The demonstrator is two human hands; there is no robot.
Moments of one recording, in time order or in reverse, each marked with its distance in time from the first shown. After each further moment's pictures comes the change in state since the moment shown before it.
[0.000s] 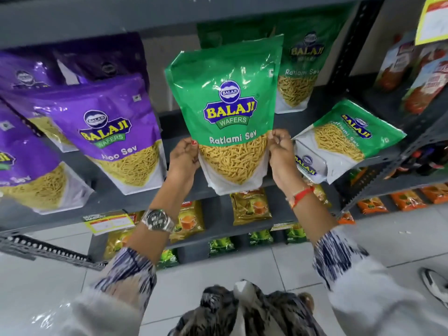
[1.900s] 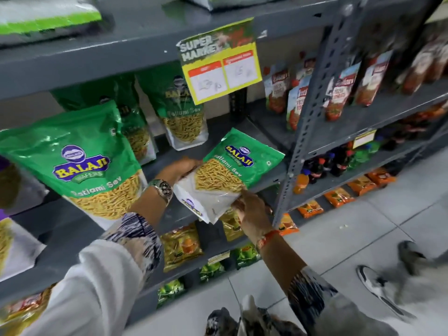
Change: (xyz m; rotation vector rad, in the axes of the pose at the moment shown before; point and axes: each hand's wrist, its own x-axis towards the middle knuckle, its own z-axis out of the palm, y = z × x) left_hand 0.089 -0.063 0.272 0.938 -0.459 -0.184; right_hand 0.040 0.040 -0.220 0.322 0.278 0.557
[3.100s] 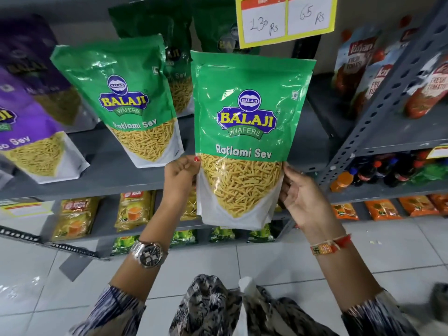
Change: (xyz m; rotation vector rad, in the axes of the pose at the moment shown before) left_hand -0.168 -0.044 0.051 -0.680 0.583 0.041; right_hand -0.051 -0.073 -0.031 -0.074 -0.492 0.078
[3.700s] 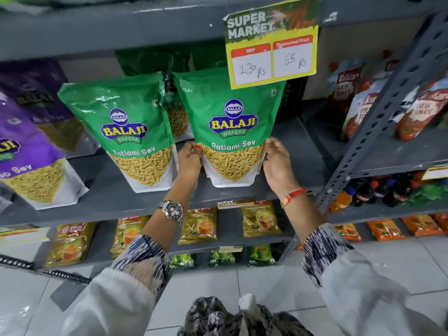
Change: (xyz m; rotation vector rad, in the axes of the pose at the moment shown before) left_hand 0.108 0.014 0.042 -0.045 0.079 0.063; right_hand 0.117 -0.030 0.045 -0.112 0.023 -0.314
